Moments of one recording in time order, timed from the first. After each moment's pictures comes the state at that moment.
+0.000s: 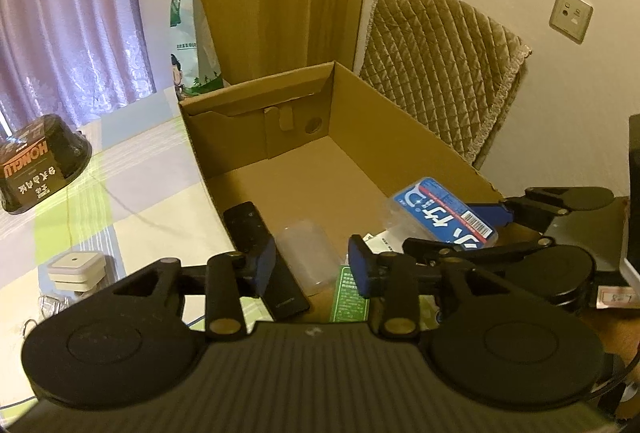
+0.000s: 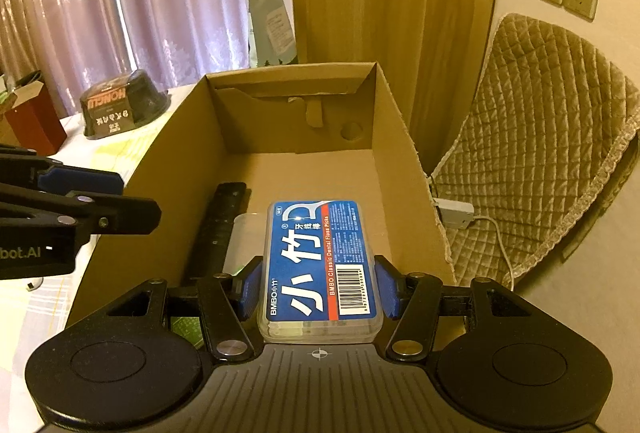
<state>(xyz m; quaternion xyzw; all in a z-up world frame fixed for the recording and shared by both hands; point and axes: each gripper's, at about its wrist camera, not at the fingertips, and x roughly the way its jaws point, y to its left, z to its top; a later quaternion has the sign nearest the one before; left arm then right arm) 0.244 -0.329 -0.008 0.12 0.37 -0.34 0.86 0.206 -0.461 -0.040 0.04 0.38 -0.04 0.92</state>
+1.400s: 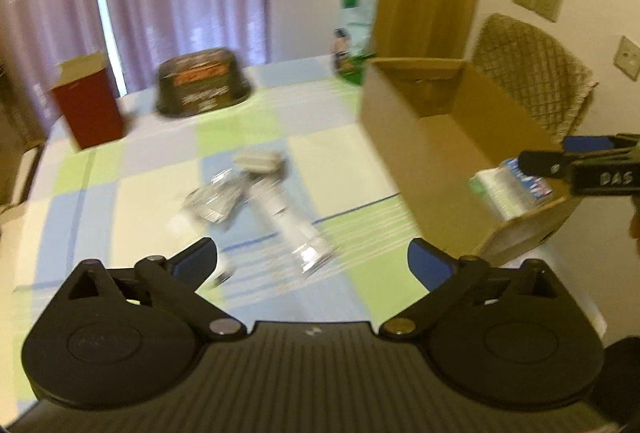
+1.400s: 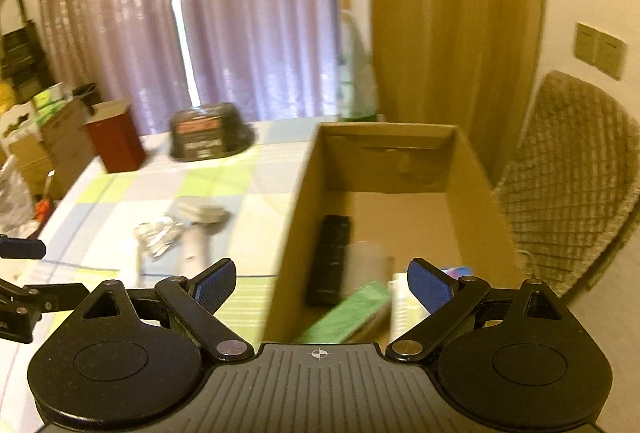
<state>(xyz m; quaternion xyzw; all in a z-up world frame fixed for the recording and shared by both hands) 0.174 -0.117 0.013 0.07 0.39 -0.20 0.90 0.154 -0.352 0.024 0.03 0.34 0.04 0.94</state>
